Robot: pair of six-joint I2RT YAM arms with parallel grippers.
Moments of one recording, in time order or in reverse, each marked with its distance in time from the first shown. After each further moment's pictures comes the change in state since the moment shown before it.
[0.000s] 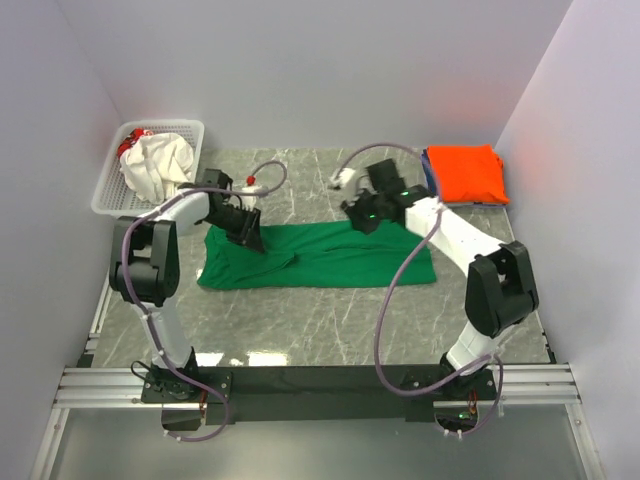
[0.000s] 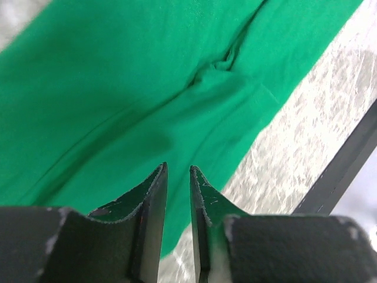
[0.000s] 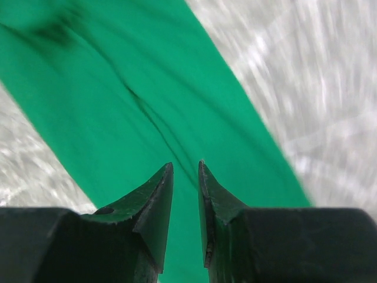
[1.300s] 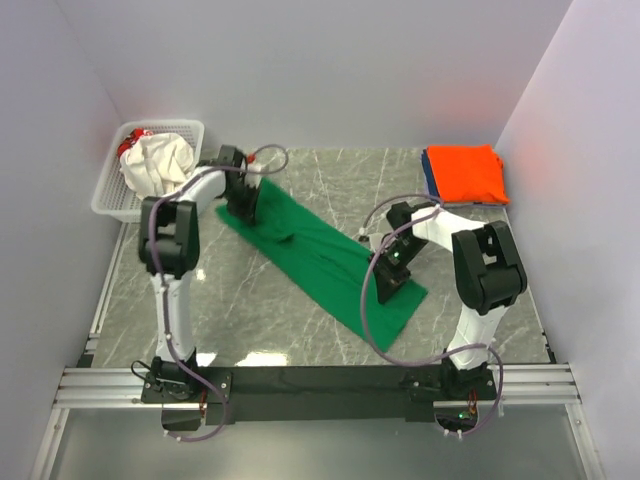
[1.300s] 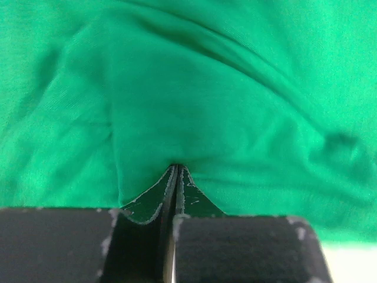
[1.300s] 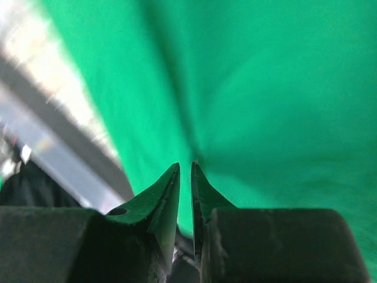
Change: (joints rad) left arm -0.044 0.244 0.272 0.029 -0.444 -0.205; right arm -0.237 0.157 -0.196 -0.489 -0.299 0.163
